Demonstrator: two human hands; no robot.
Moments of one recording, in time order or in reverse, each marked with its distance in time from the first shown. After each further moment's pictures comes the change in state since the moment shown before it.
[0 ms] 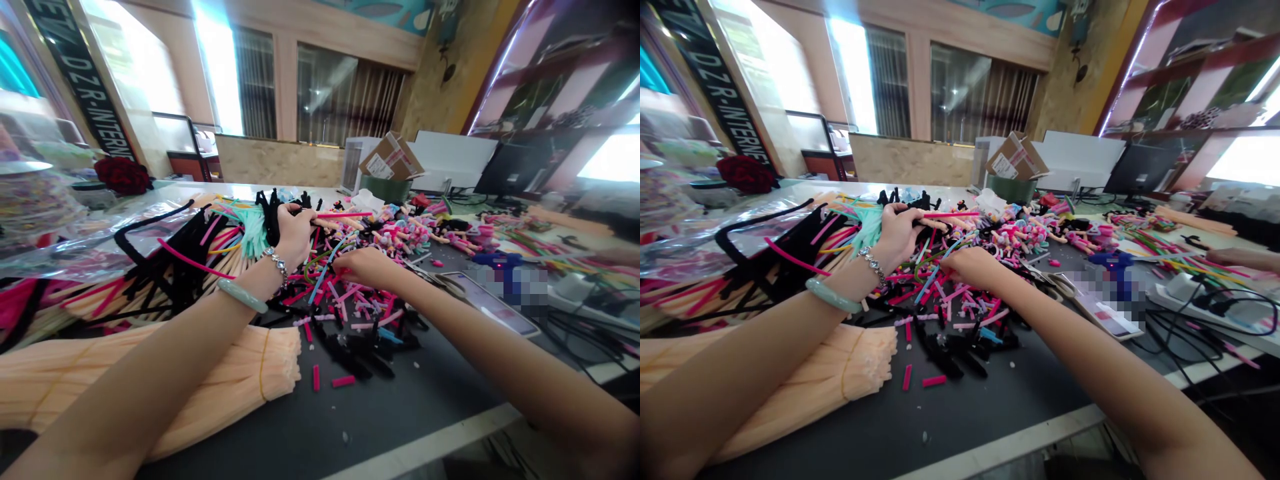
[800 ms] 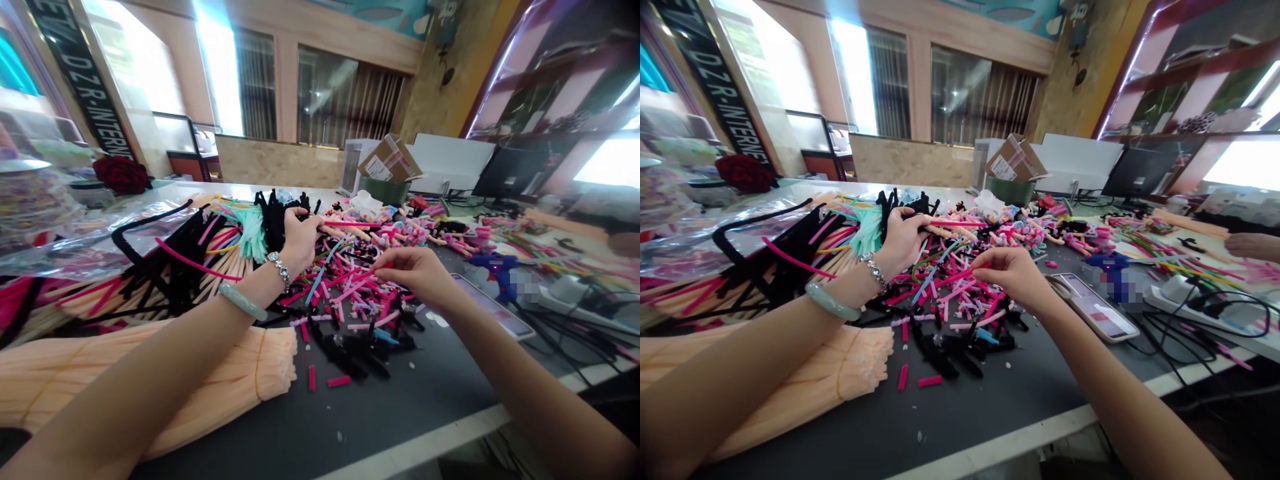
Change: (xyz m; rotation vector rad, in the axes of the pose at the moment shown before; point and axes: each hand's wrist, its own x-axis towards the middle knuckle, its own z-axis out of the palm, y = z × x) left_hand -0.010 -0.009 0.004 0.015 -0.076 -0.036; right_hand -0.076 -0.004 -0.022 1.191 0.387 0.484
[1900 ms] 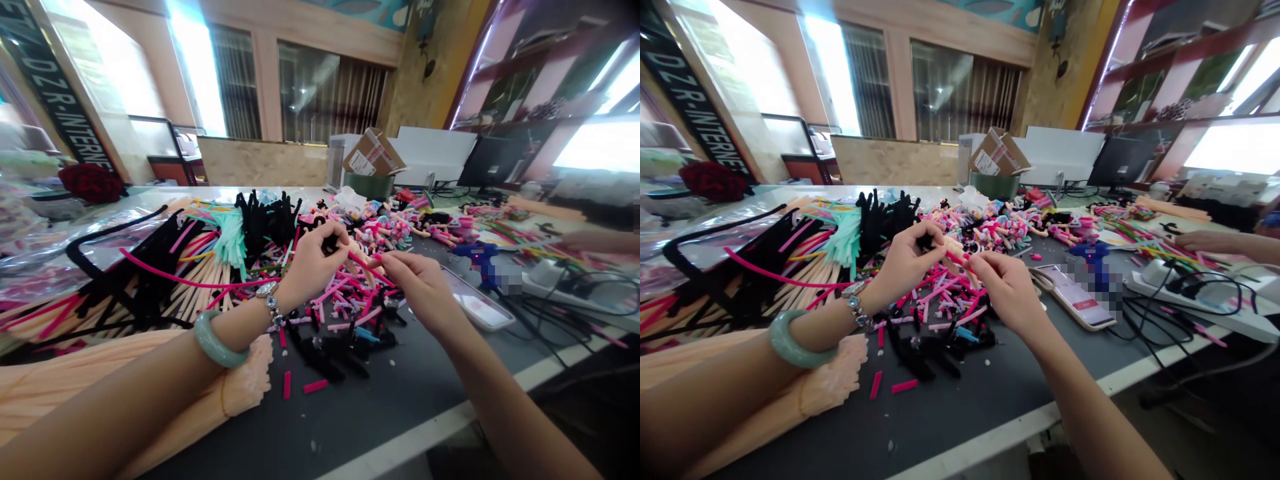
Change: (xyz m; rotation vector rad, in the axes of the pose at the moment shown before) left_hand -0.066 -0.002 0.016 0.548 -0.629 0.435; right_hand -0.036 -0.011 -0.001 -0.213 0.291 -0.095
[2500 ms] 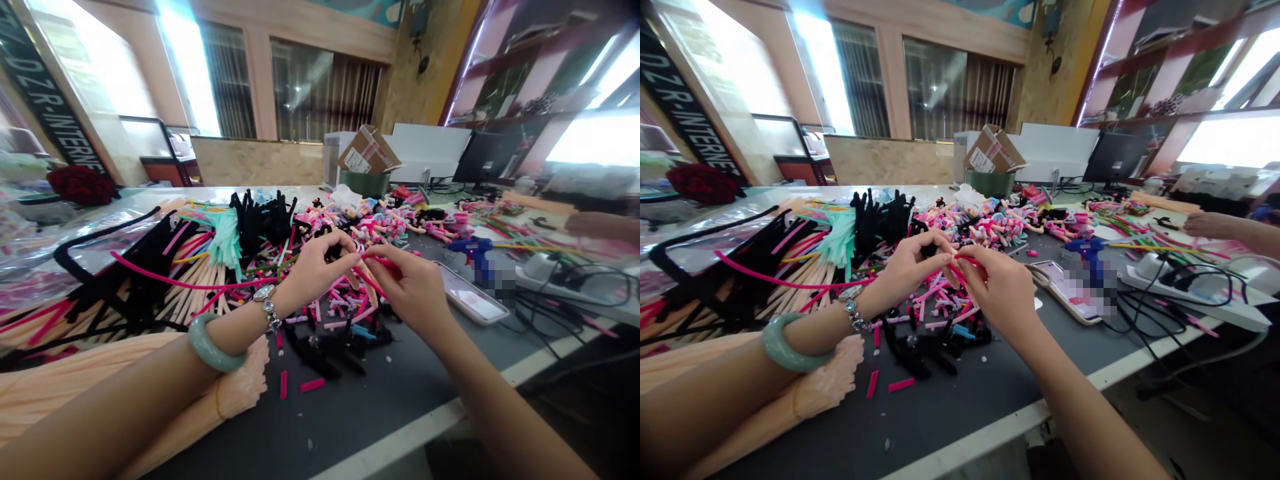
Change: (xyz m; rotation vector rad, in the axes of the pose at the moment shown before) left_hand -0.004 0.005 0.004 -0.021 -0.201 -0.063; right_hand -0.007 0.002 0.008 -0.471 0.192 -0.207
